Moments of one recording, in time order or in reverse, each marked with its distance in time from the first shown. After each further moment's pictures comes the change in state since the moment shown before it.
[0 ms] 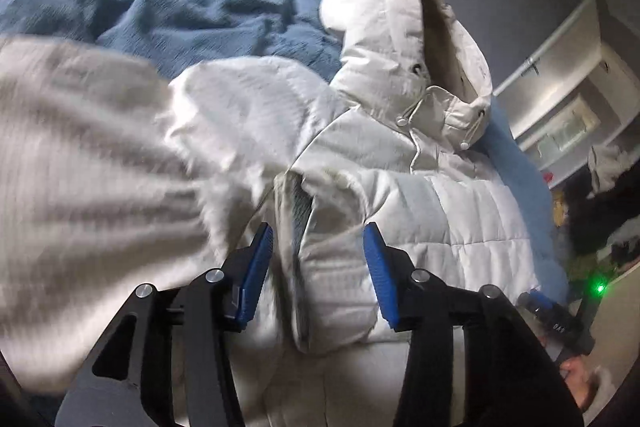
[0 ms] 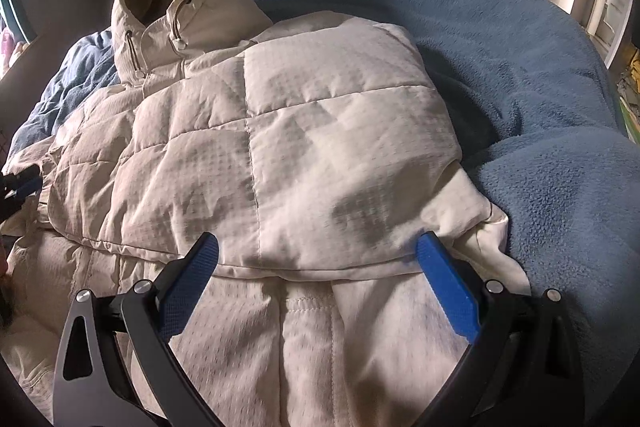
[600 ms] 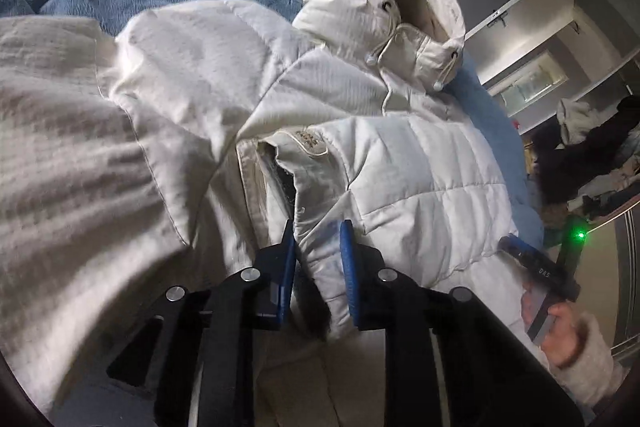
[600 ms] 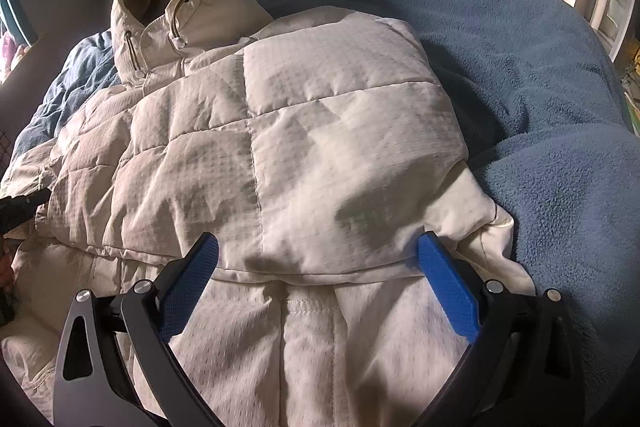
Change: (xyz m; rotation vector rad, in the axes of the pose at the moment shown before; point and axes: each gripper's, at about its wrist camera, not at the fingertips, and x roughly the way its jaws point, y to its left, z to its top) left arm 0.022 0.009 -0.011 0.056 0.211 -0.148; right arm 0.005 0.000 0.000 0.013 0.012 0.019
